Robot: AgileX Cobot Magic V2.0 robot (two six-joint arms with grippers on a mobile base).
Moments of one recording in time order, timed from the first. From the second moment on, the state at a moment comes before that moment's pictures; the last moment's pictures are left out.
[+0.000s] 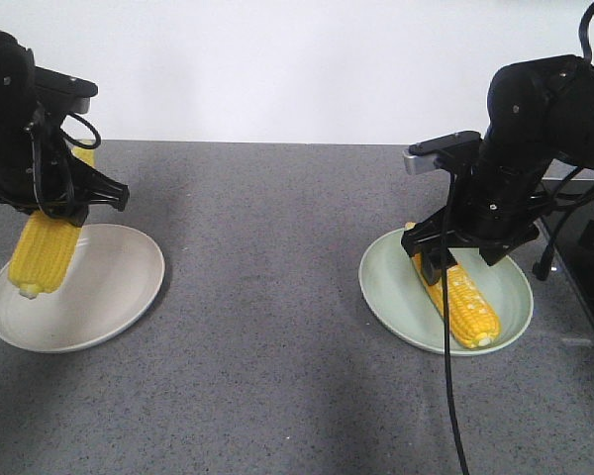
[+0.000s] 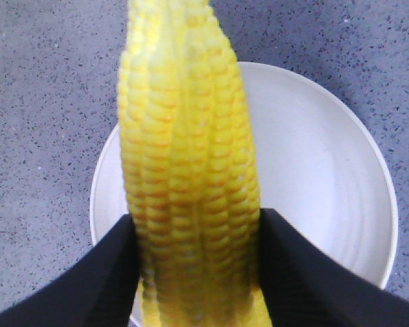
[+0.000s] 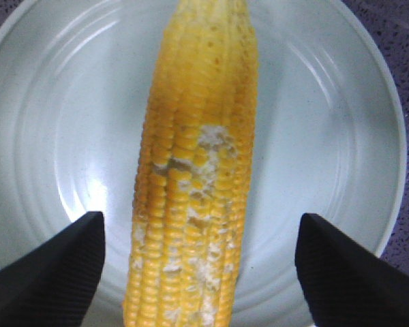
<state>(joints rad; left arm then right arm) -0.27 1.71 -1.57 0.29 1.19 -0.22 0.24 1.84 -1.57 -0.07 1.24 -0.11</state>
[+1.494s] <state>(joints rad) -0.27 1.82 -1.57 0.27 1.20 -0.22 0.24 1.75 -1.57 -0.11 1.24 -0.11</state>
